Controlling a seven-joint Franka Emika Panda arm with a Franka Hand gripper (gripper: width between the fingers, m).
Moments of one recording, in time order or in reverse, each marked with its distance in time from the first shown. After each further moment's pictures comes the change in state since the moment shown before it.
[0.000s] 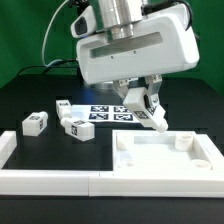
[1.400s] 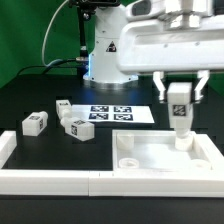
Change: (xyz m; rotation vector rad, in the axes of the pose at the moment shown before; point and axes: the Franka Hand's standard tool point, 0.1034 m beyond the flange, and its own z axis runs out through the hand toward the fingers) arm -0.033 -0.047 0.002 -0.092 0.295 -0.421
